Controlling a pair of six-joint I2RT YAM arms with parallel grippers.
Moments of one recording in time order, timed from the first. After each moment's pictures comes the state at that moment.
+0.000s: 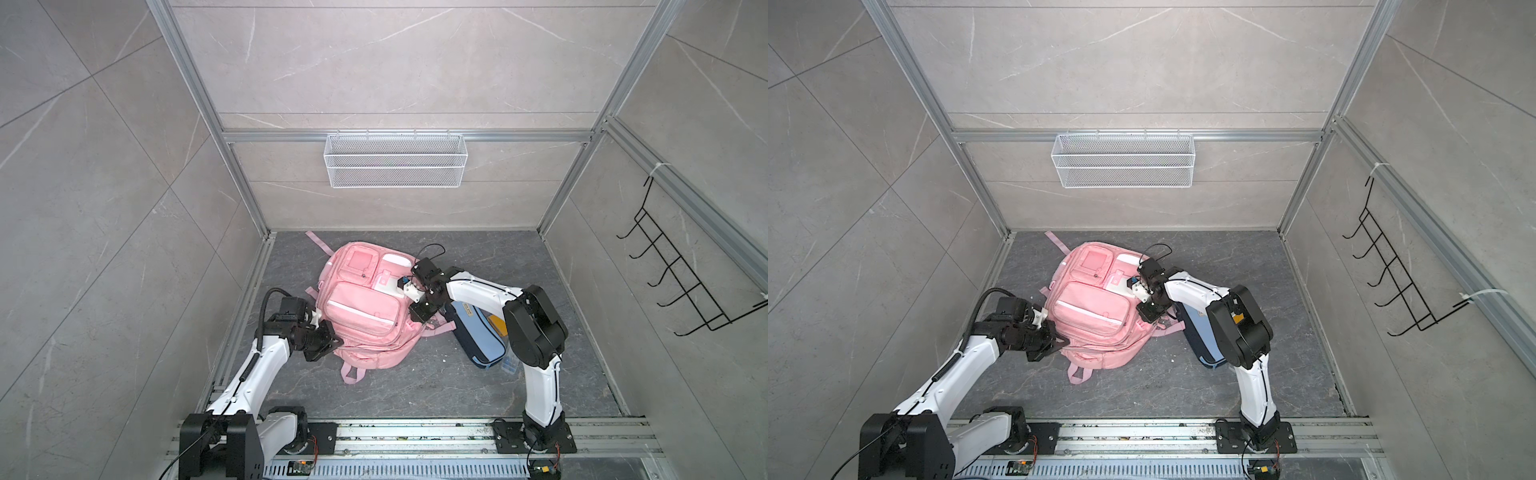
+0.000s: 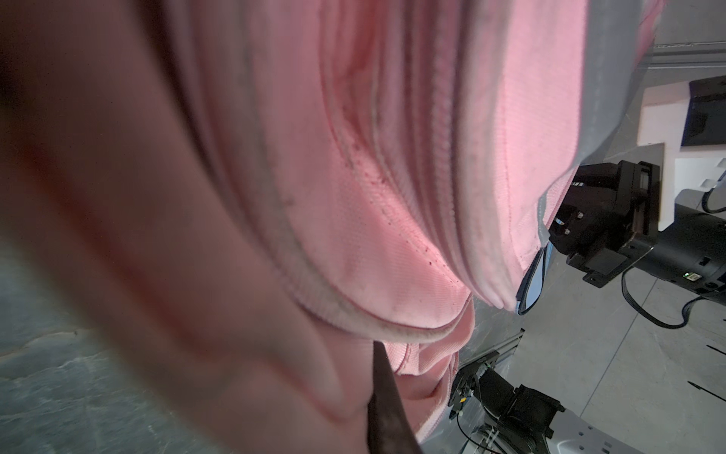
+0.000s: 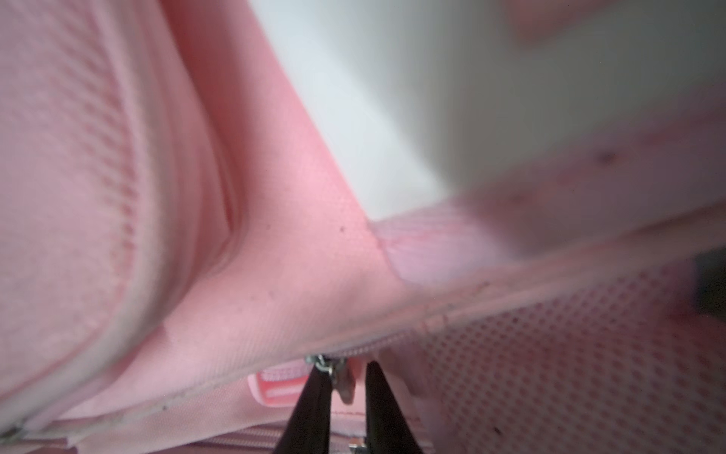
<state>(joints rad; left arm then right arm) -0.06 1.11 0.66 -0.74 0.58 -0.56 0.61 2.03 1.46 -0.72 -0.27 -0.13</state>
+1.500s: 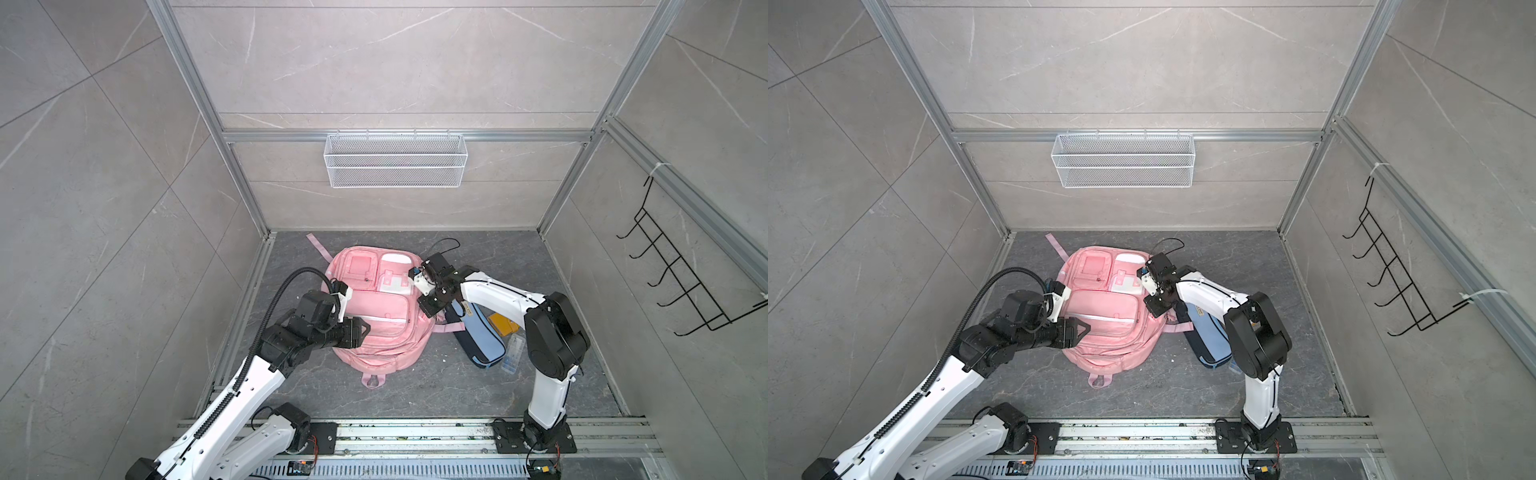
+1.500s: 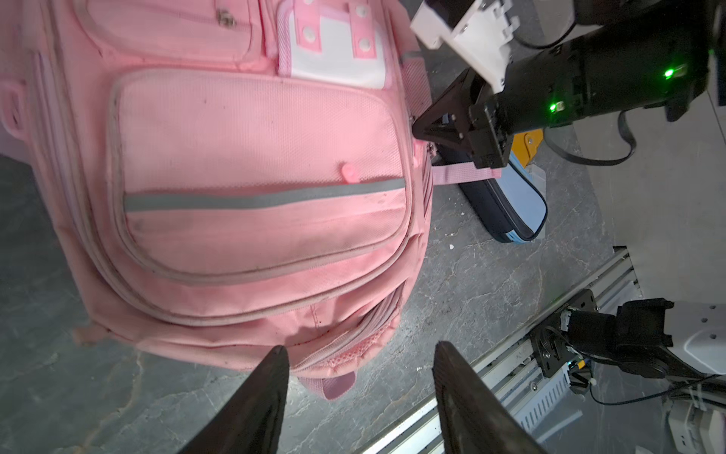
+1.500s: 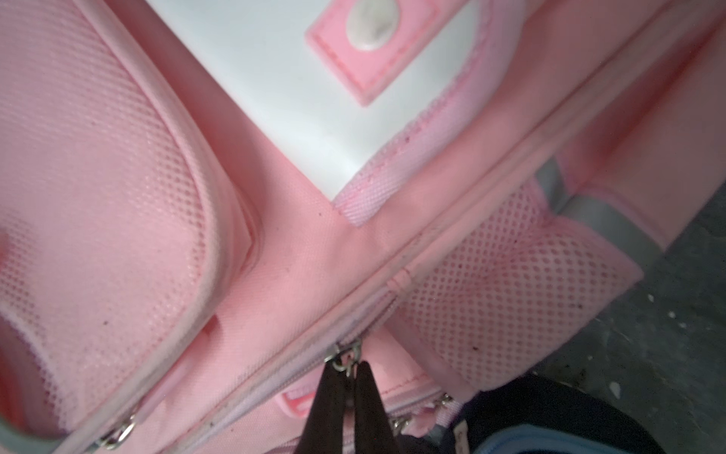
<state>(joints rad) -0.55 0.94 0.93 -0.81 0.22 -0.36 0.58 1.90 1.40 -0.69 -0.12 -0.09</state>
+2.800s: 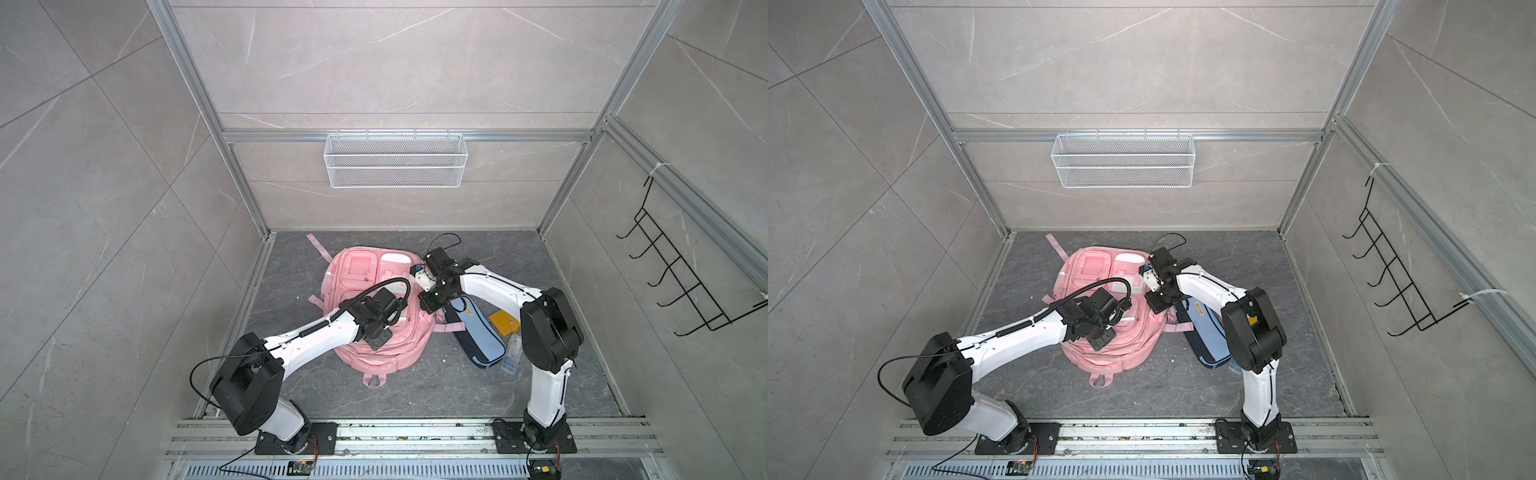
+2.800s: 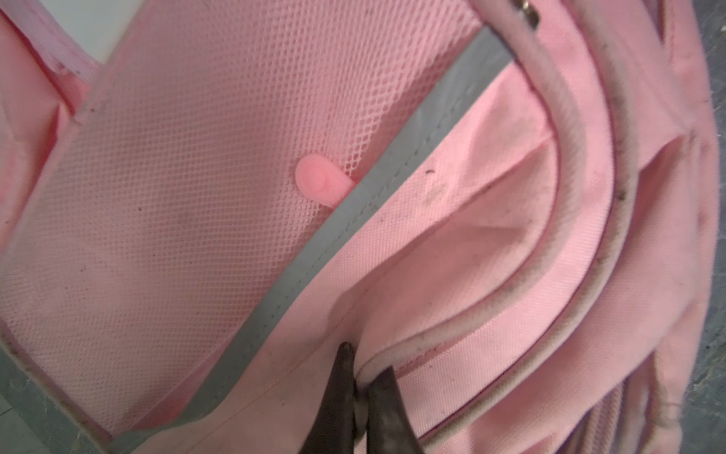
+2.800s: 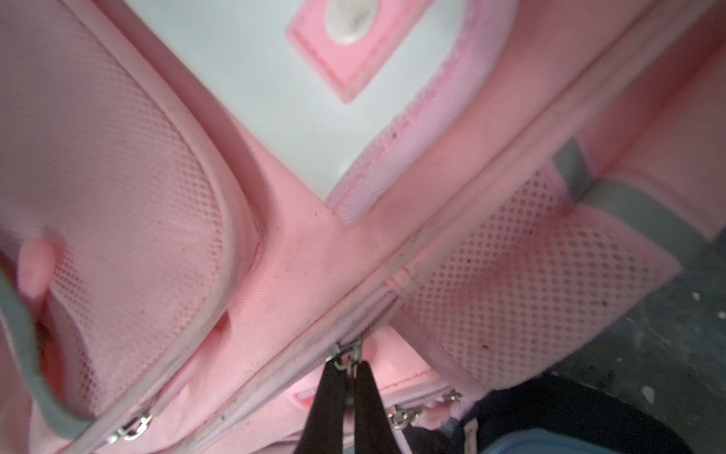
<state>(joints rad) -0.79 1.51 1.02 -0.74 -0.20 0.14 0.55 1.95 1.47 -0.78 -0.22 -0.07</state>
